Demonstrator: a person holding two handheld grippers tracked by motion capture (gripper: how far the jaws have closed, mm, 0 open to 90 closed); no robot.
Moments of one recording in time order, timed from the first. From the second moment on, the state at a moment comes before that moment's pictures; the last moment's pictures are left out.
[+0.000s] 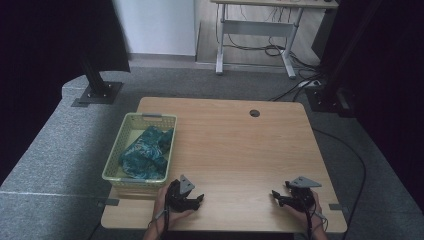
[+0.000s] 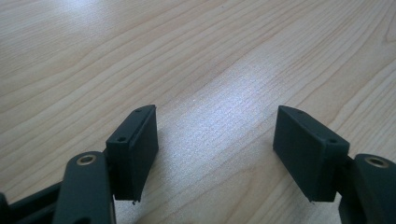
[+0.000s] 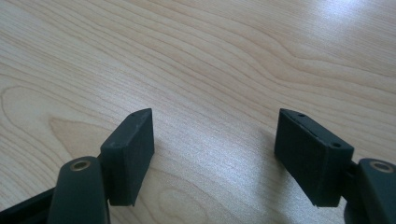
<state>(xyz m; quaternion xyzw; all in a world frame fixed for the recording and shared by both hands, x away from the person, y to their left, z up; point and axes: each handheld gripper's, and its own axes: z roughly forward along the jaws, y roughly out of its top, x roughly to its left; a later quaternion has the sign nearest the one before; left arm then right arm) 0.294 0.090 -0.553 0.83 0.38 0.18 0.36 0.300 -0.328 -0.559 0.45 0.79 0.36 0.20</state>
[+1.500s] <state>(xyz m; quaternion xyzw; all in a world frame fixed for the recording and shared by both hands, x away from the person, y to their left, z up) 0.278 0.113 -0.508 0.81 0.39 0.20 0.39 0.299 -0.328 -0.559 0.45 0.79 0.36 0.20</state>
